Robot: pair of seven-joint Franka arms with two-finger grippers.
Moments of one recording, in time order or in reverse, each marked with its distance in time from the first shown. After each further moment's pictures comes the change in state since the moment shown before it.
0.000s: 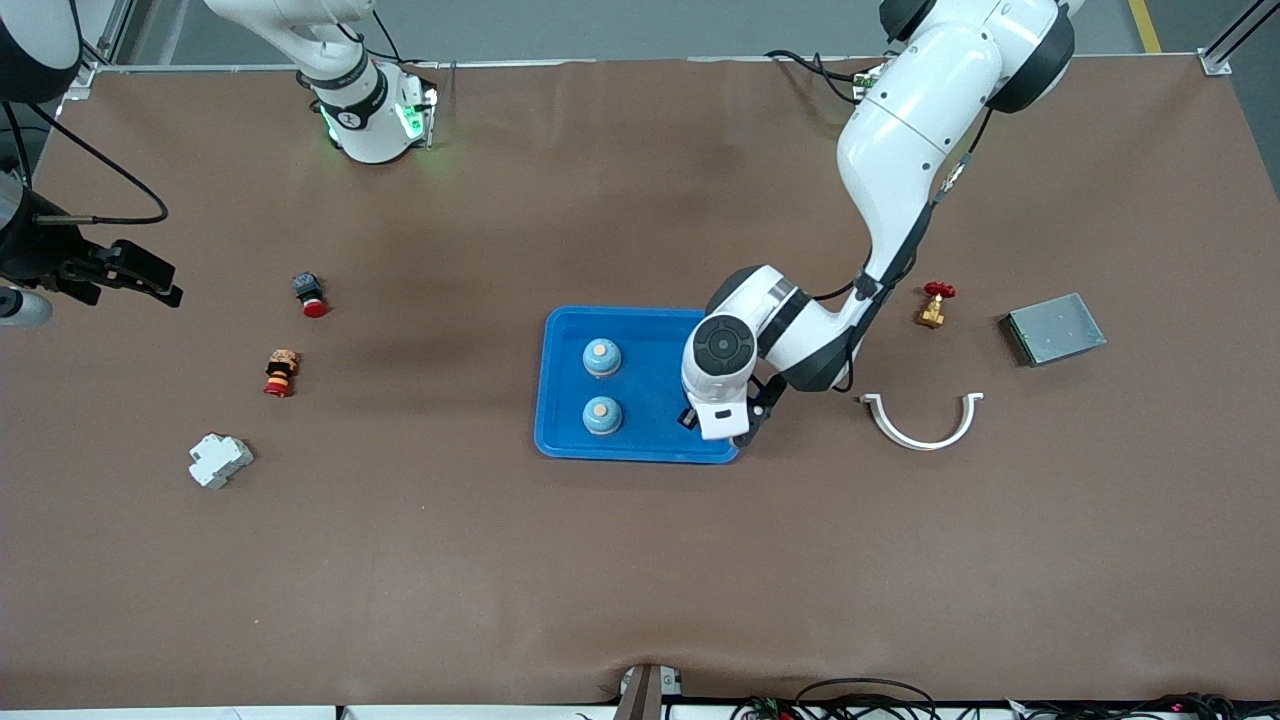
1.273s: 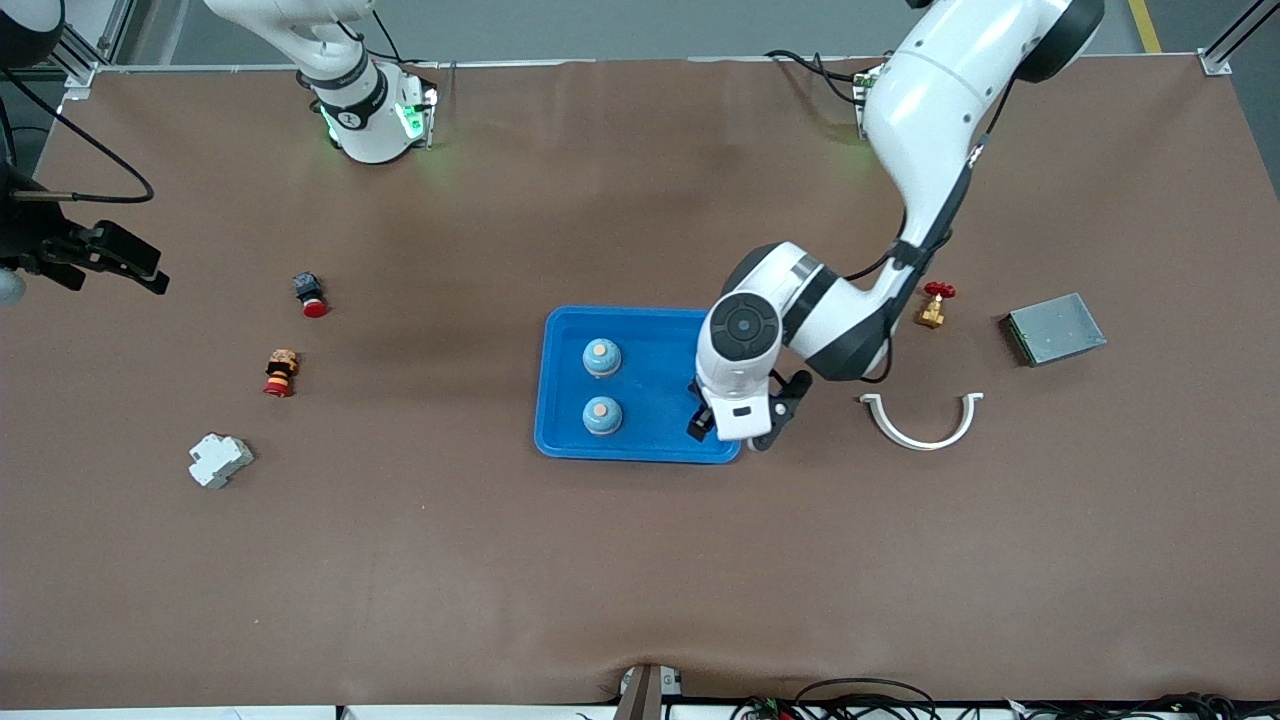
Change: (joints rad) left arm 0.039 -0.144 0.005 0.031 0.008 -0.158 0.077; right arm 0.005 -0.031 -0.008 0.018 0.000 -0.023 0.017
